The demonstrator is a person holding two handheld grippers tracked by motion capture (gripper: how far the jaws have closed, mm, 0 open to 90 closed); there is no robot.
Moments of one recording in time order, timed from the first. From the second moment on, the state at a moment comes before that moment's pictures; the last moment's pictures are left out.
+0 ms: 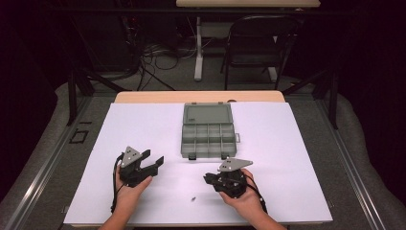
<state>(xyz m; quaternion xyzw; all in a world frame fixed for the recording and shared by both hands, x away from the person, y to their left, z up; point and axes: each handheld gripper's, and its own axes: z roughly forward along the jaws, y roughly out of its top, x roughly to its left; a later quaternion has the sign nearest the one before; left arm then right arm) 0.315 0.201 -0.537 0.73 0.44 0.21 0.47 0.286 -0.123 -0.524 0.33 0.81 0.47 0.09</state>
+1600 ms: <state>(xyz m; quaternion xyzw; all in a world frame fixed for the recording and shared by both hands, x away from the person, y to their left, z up) 0.315 0.202 -0.537 0.73 0.44 0.21 0.47 0.403 -0.159 -0.479 0.45 0.77 0.42 0.18</state>
